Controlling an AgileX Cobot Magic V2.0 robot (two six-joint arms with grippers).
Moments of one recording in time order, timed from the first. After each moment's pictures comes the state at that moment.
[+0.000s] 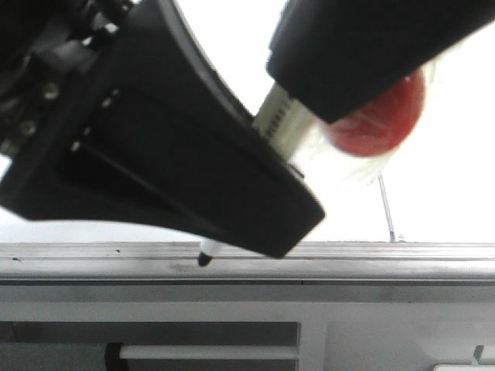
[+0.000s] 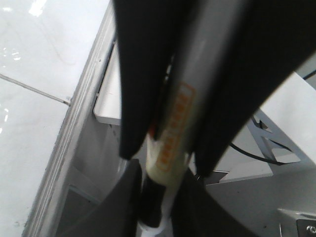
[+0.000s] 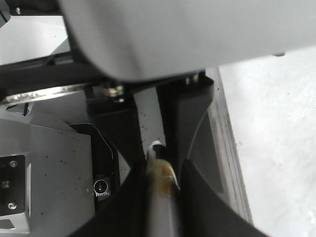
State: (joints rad) left arm -1.06 1.18 -0.78 -0.71 0.50 0.99; right arm 1.01 1.04 -0.96 0.17 0.81 -0.53
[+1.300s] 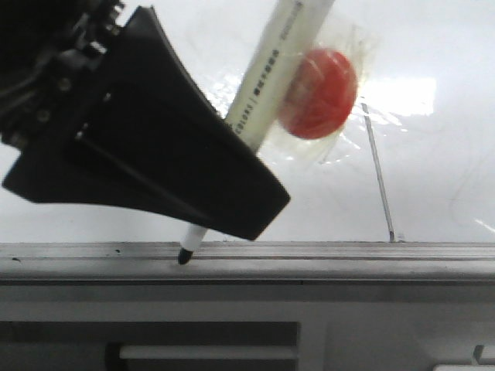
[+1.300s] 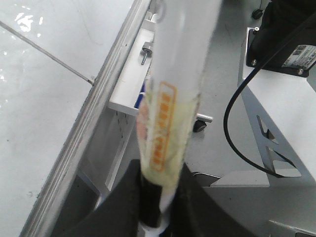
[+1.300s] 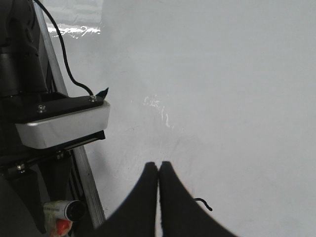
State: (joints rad) left arm -1.01 1.19 -0.77 -0.72 0.50 0.88; right arm 0.91 0.76 -1.05 -0.08 0.67 -0.39
